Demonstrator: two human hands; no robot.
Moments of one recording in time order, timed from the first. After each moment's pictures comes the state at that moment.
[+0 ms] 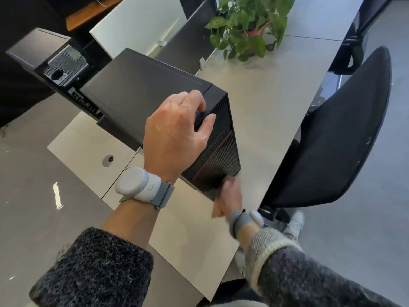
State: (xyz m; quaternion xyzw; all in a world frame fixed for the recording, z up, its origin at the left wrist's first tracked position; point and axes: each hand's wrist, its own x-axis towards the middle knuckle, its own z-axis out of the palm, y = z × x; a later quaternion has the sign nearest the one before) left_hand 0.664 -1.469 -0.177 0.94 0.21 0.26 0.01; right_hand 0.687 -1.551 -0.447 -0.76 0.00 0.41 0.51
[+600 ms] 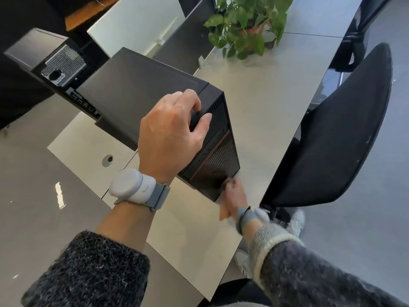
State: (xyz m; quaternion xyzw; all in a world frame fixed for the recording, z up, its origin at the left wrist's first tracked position) left_hand 0.664 -1.469 -0.177 0.94 0.22 0.26 0.01; right_hand 0.703 -1.557 -0.488 -0.76 -0.04 0.43 0.48
